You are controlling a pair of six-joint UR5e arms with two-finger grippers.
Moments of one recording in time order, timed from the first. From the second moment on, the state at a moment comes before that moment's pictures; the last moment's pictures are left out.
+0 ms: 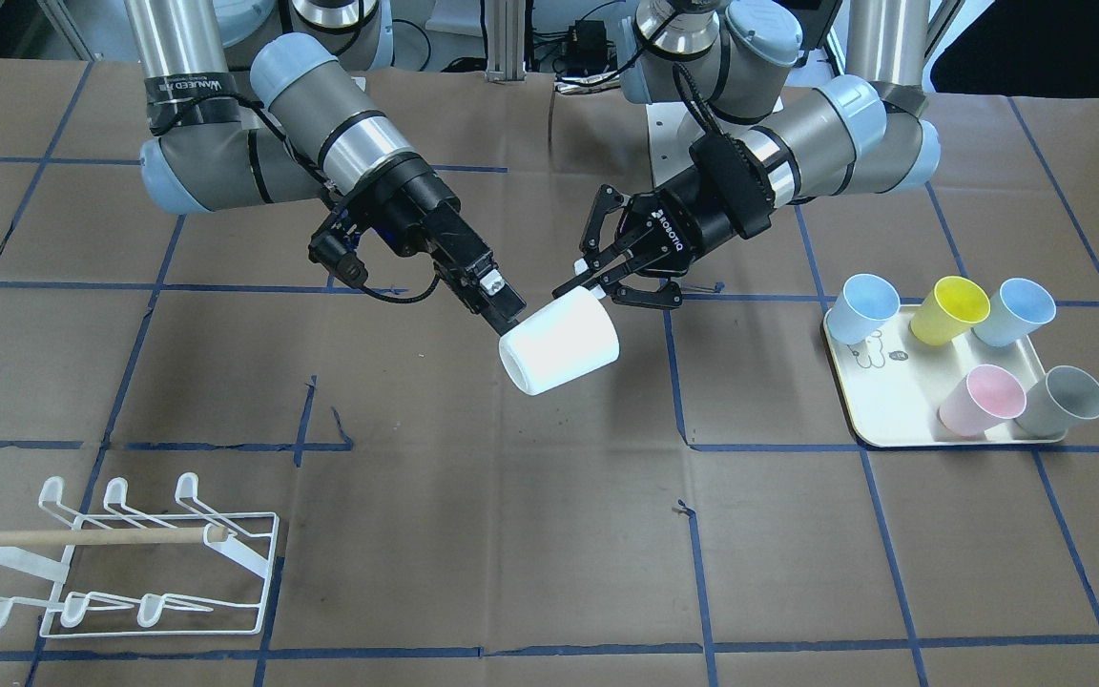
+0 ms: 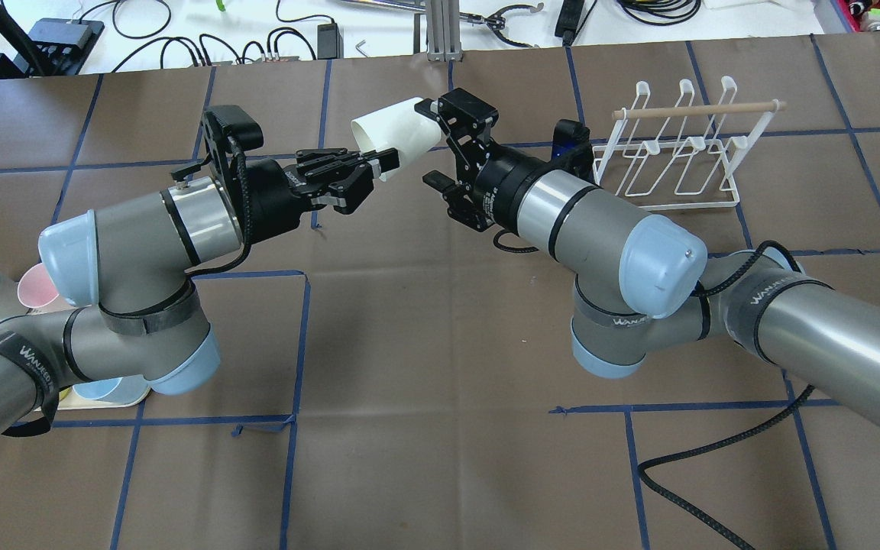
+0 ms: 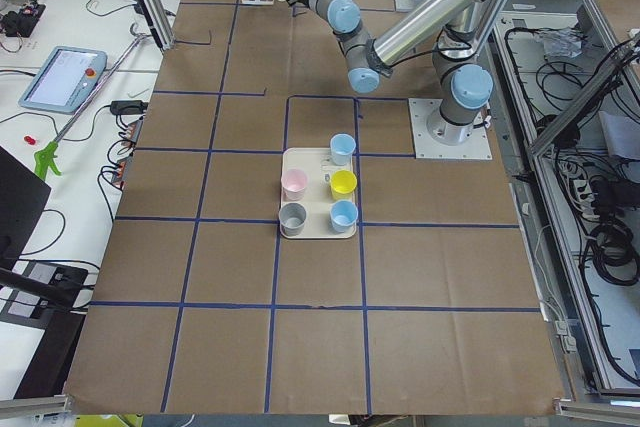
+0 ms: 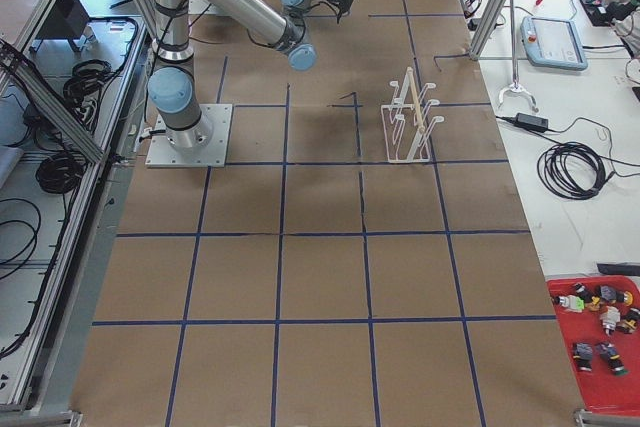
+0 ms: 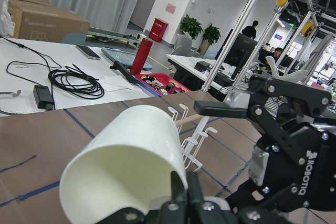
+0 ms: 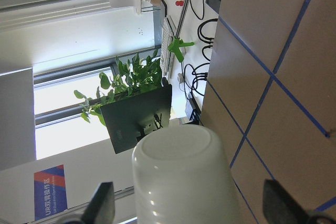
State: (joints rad) left arm -1.46 -1.74 -2.24 0.29 0.47 0.05; right arm 1.78 -1.27 2.10 -3.67 -1.04 1.64
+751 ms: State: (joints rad) left arm -1.46 -1.74 -2.24 0.29 0.48 0.04; right arm 1.80 -1.22 2.05 -3.66 -1.05 1.64
